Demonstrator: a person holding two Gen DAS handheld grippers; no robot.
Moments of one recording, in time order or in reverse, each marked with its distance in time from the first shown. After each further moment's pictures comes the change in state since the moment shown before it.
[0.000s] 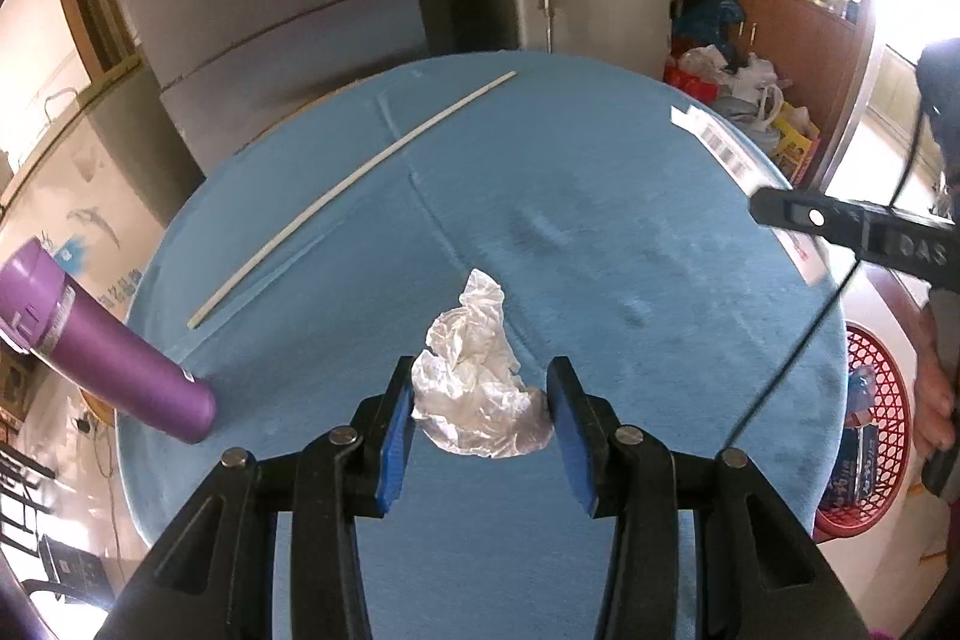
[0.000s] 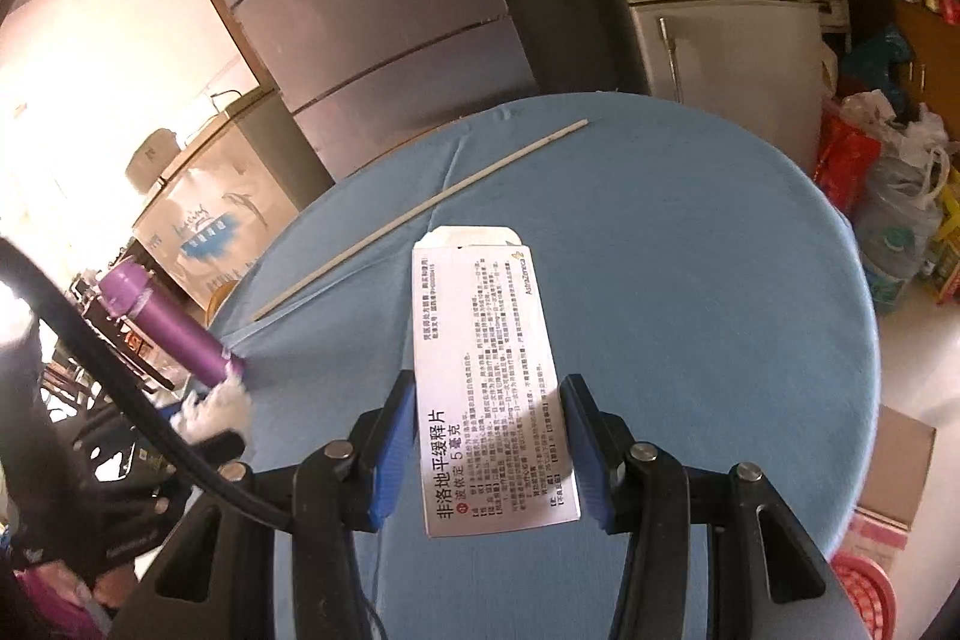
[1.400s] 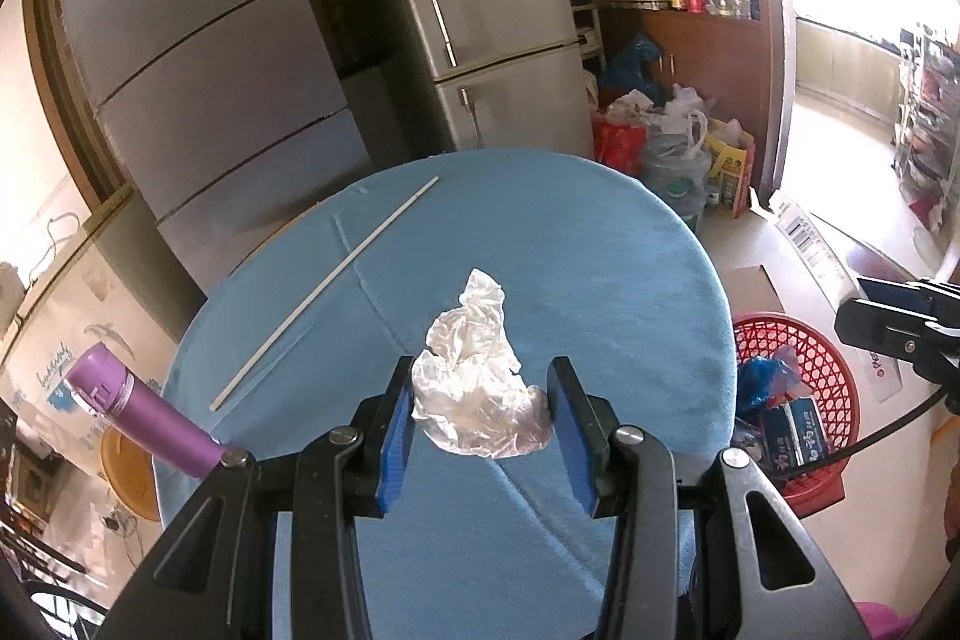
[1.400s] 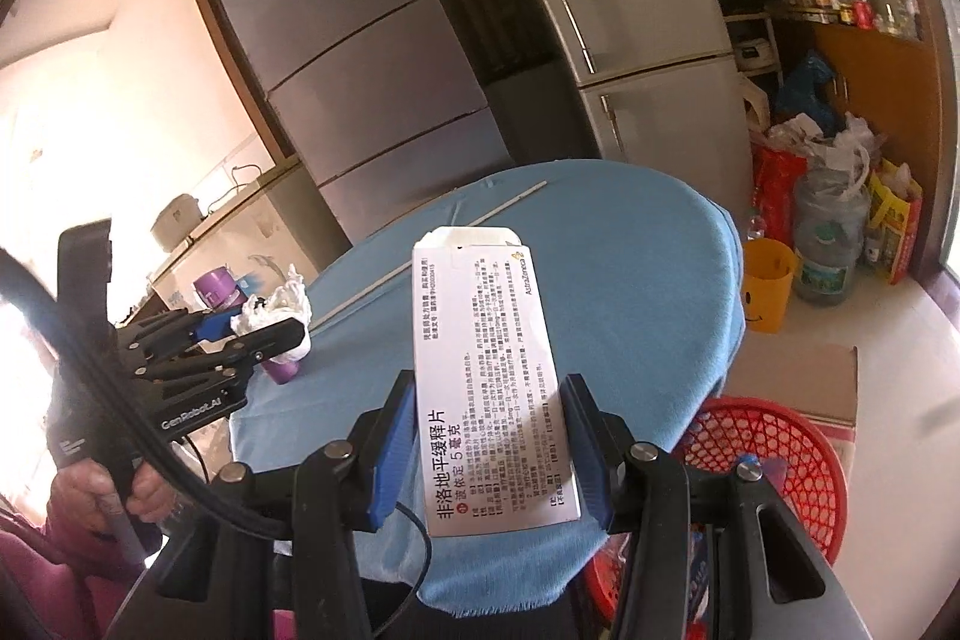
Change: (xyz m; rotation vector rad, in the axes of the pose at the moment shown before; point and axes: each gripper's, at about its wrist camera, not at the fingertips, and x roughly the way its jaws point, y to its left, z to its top) left arm -0.111 -0.088 -0.025 0.185 -0.212 0.004; right arm -0.195 0.003 -0.121 0.062 -0.209 -0.013
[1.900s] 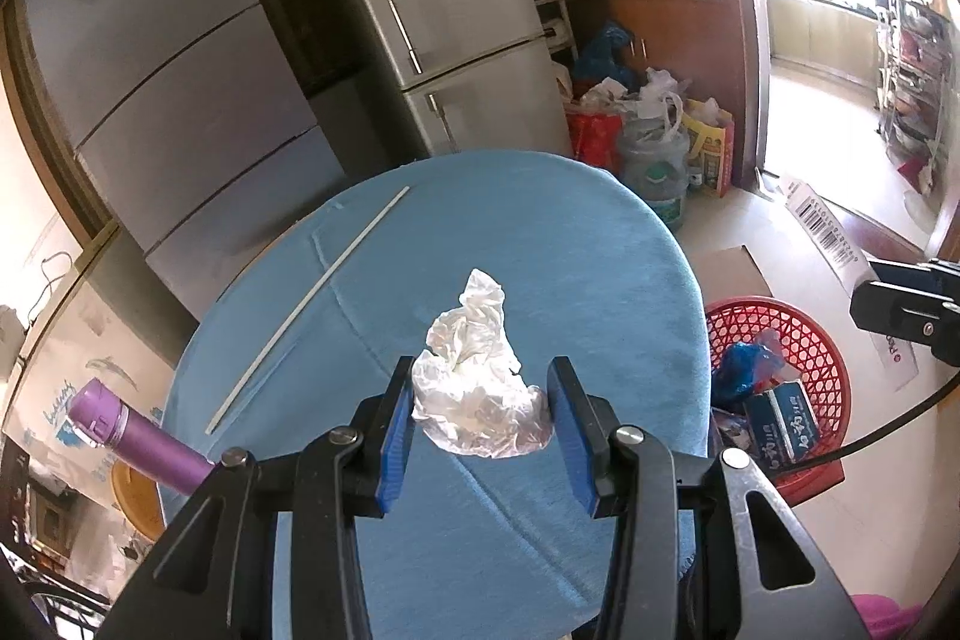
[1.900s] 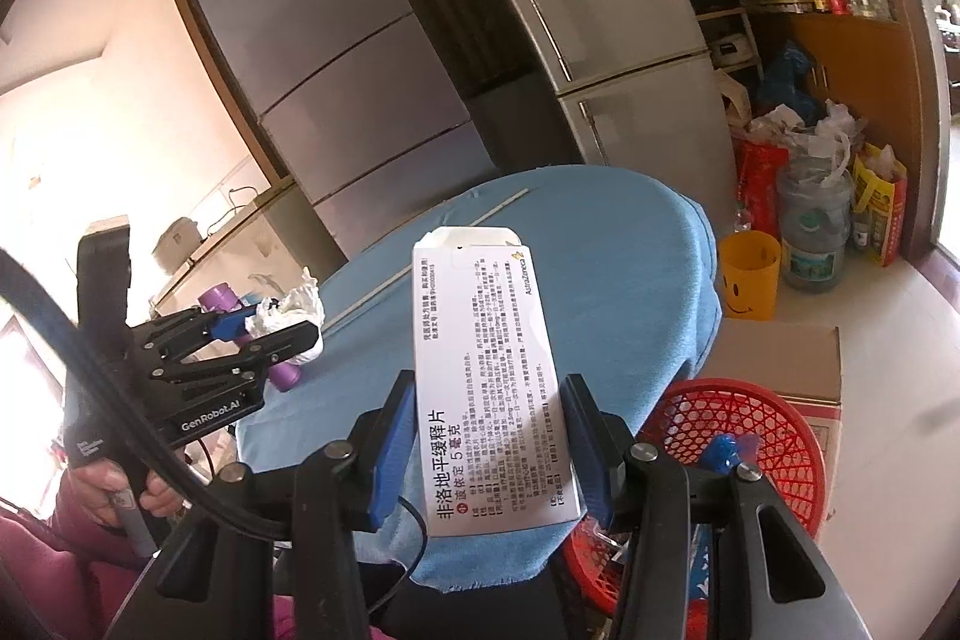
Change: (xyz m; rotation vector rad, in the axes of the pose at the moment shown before) left arm -0.005 -0.036 0.006 0.084 0.002 -0.005; right arm -0.032 -0.026 -0.010 0.040 -0.027 -0.006
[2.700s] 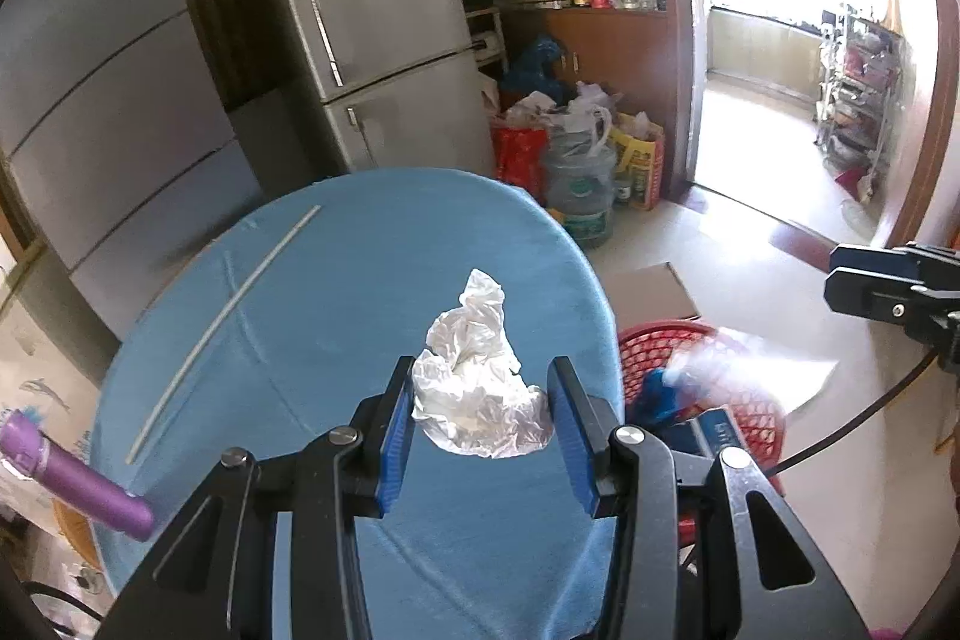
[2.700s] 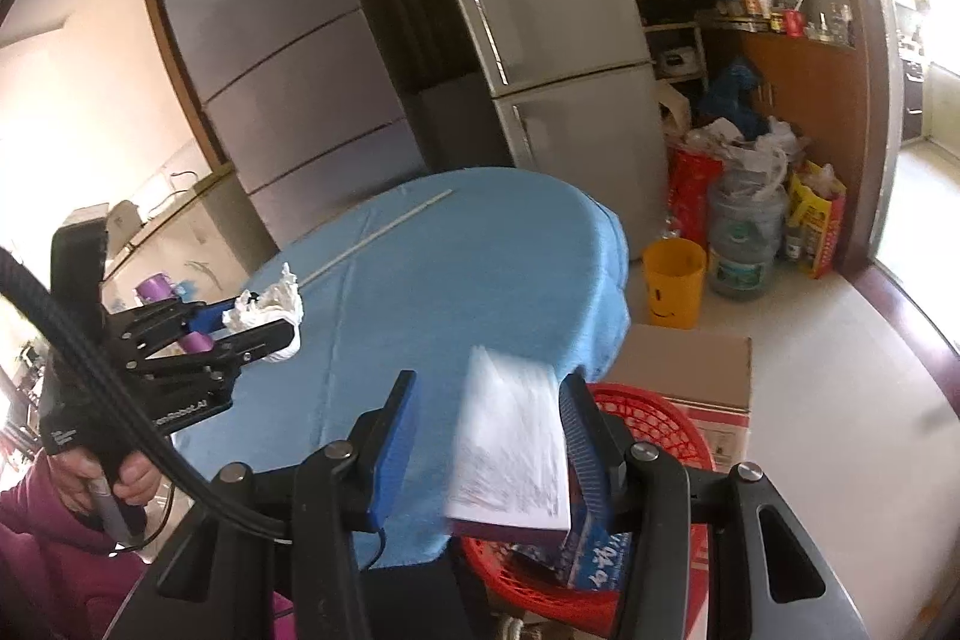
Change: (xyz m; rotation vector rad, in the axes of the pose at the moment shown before) left arm 0.015 -0.038 0.019 -0.001 -0.030 -0.204; right arm -0.031 -0.029 0.015 -0.024 0.027 -0.178
